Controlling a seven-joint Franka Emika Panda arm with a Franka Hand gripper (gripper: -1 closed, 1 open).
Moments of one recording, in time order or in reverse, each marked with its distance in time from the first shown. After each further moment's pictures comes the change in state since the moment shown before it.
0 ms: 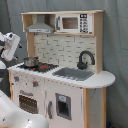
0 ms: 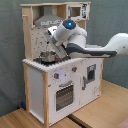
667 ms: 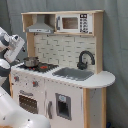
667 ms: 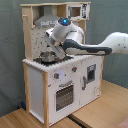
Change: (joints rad) arm -0.107 0.000 0.050 0.071 0.137 -0.115 -0.056
